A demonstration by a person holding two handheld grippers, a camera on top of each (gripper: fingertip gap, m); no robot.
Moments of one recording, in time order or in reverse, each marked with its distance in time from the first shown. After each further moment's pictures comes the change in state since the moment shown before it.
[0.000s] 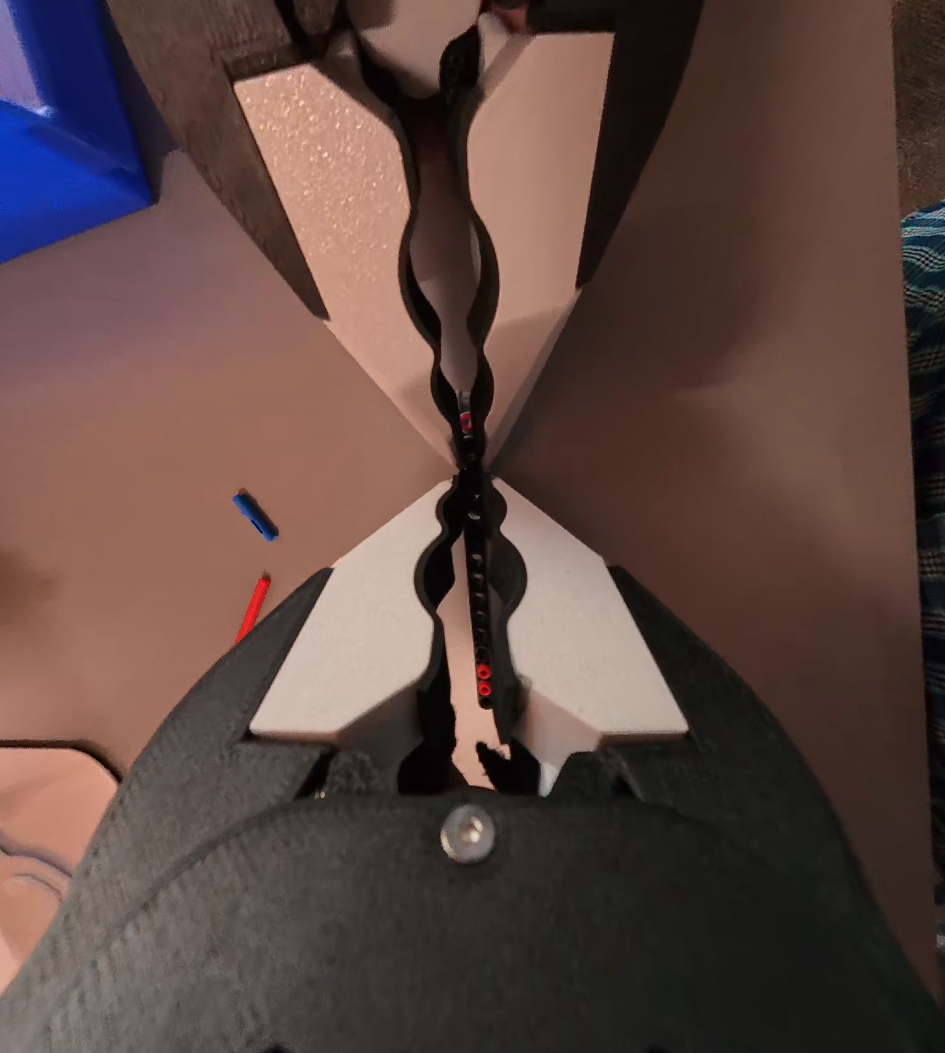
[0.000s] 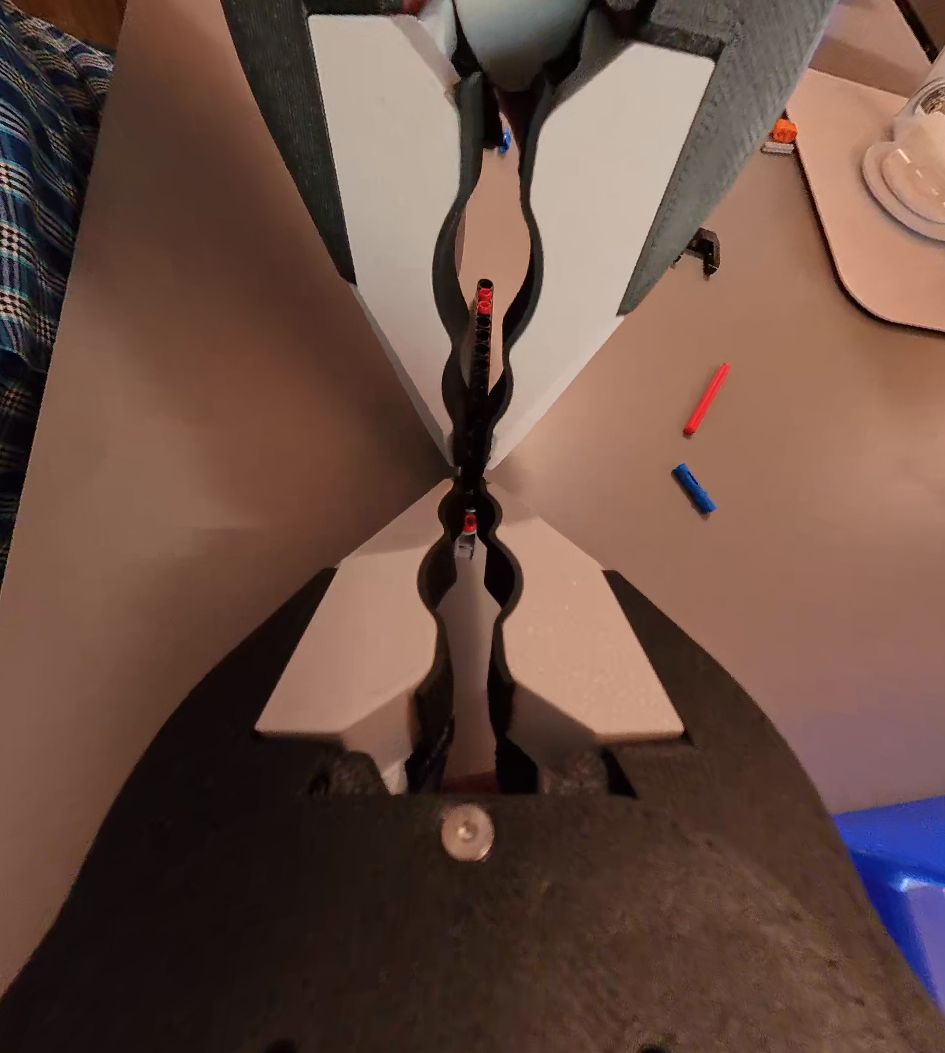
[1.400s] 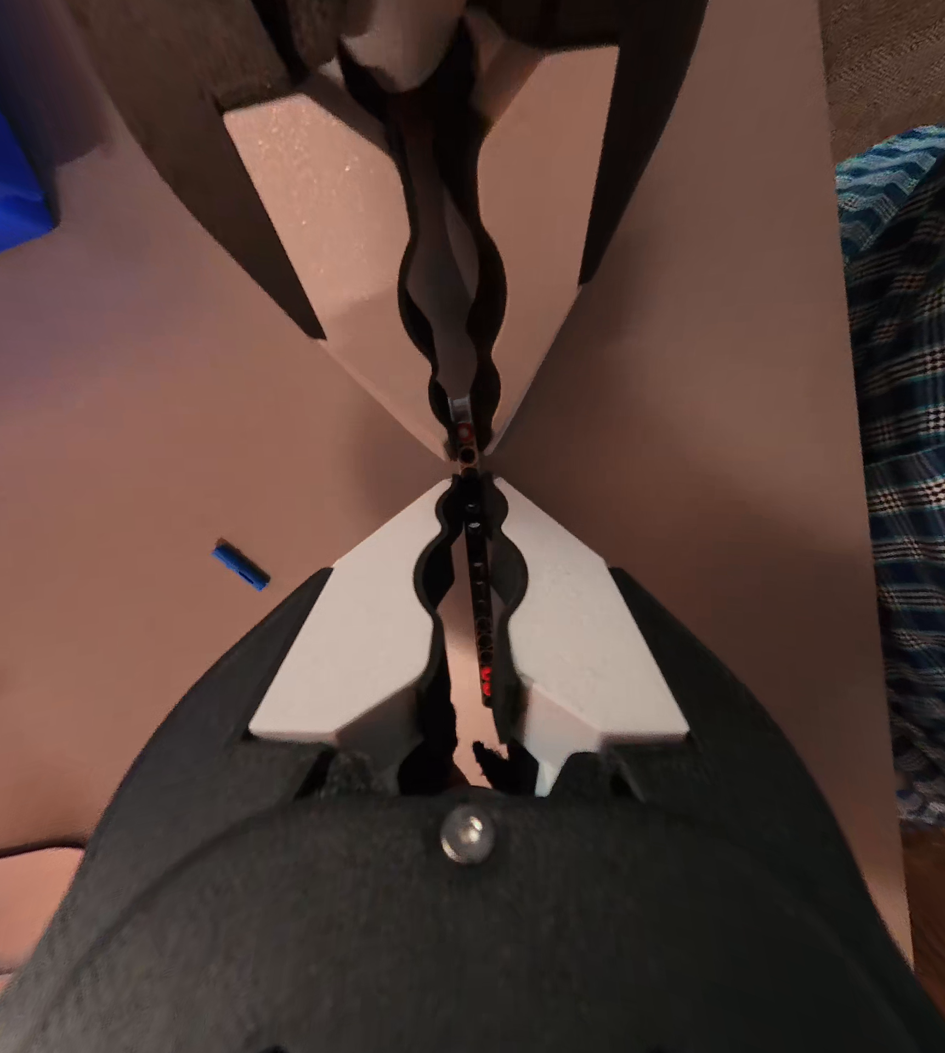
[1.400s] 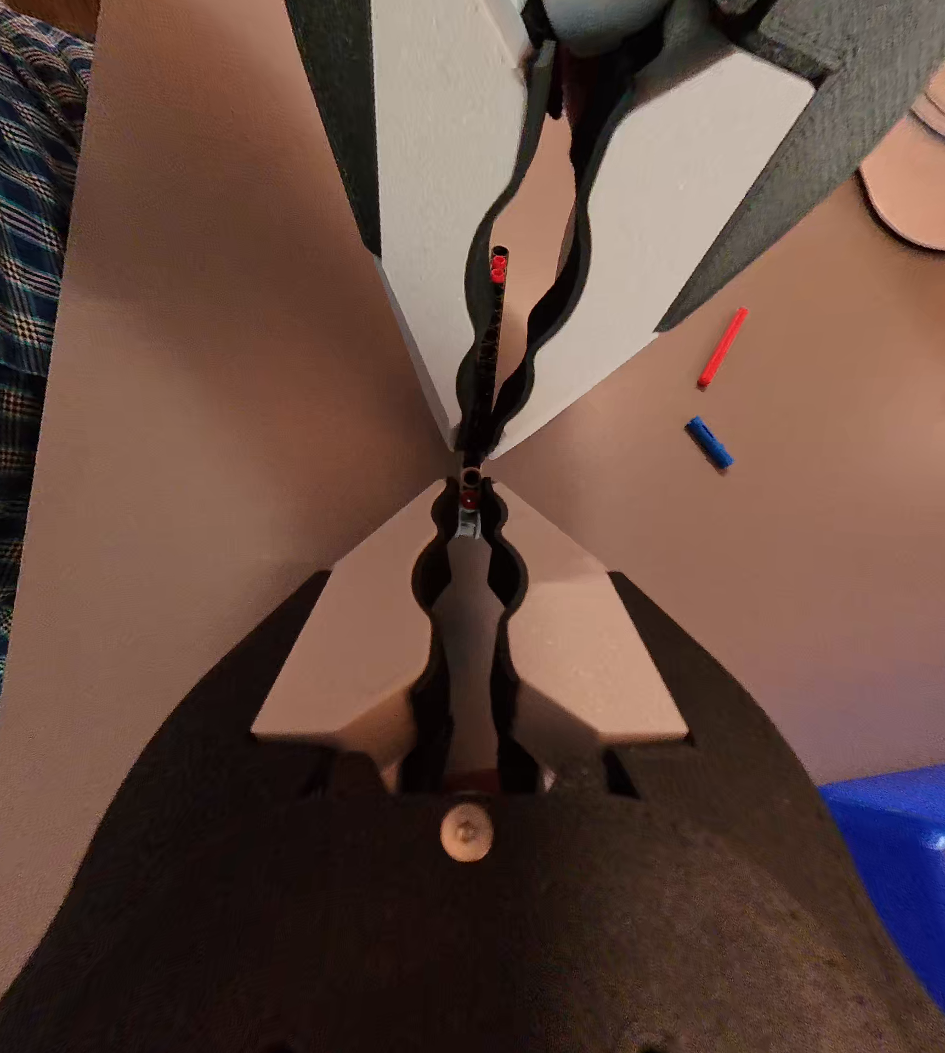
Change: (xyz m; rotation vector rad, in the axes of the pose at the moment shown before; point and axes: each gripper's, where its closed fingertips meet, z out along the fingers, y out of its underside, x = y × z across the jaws) left arm -0.001 -0.006 0.005 -0.057 0.213 0.045; right arm 0.005 0.010 0.005 -0.036 -0.022 0.076
